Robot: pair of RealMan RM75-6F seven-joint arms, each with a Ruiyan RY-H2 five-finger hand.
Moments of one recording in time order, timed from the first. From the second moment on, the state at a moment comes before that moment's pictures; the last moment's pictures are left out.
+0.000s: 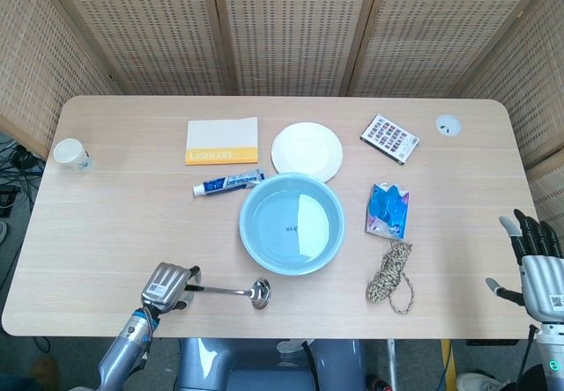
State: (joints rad) left arm -0.36 -1.68 0.03 -1.49 1.29 1.07 0.53; right arm 0.07 -1.11 0.09 -1.57 -1.48 1.51 0.02
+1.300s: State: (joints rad) left arm -0.35 -1.78 0.04 -1.35 1.32 1.10 0.48; right arm 0.07 -1.11 0.09 -1.57 -1.48 1.49 0.03
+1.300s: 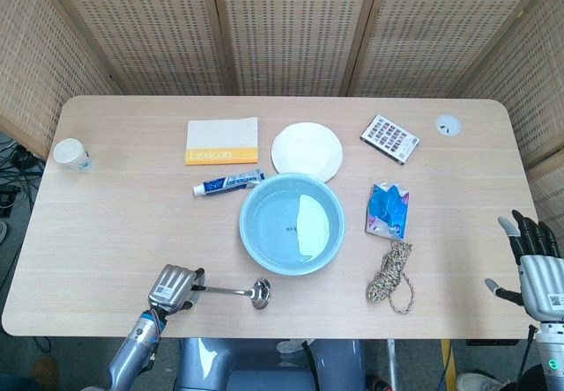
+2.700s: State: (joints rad) left arm -0.45 -1.28 -0.05 -1.89 1.32 1.11 0.55; right arm 0.08 -1.11 0.09 -1.59 -1.47 1.48 0.01
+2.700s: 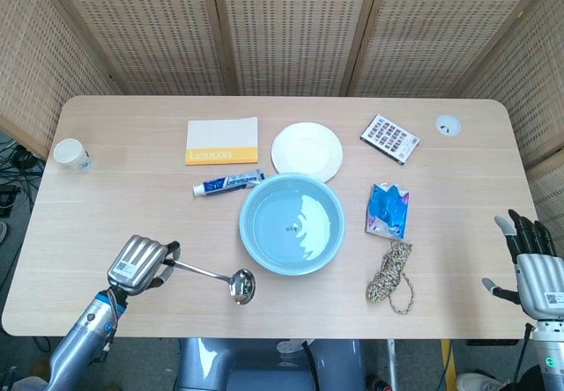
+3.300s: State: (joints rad) left arm -0.99 -1.32 -0.27 -1.73 0.76 0.81 0.76; right arm 0.09 -1.09 0.13 -1.55 -1.39 1.43 0.08
